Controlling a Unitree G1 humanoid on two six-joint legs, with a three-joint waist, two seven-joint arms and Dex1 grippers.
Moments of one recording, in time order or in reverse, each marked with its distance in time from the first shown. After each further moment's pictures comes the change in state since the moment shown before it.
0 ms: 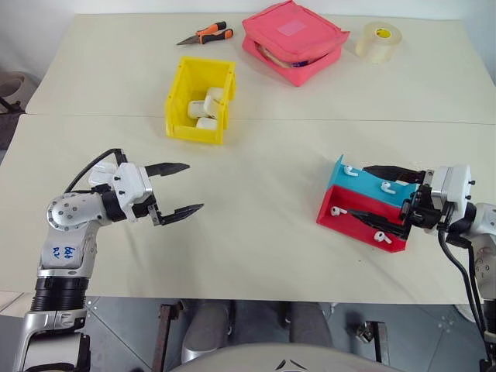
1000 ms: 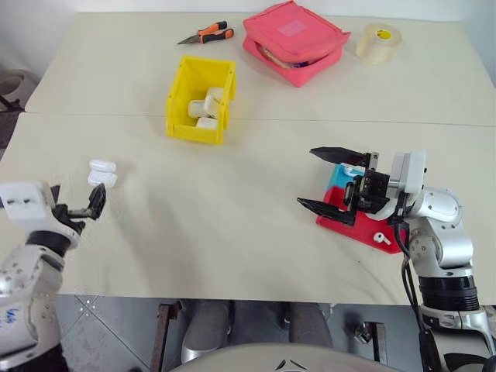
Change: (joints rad) left arm 0.317 -0.096 0.500 -0.537 -0.118 0.846 0.893; right arm -0.198 0.248 0.184 -0.035 0.010 -0.041 -0.009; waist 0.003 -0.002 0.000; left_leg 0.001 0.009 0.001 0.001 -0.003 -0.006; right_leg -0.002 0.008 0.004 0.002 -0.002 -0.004
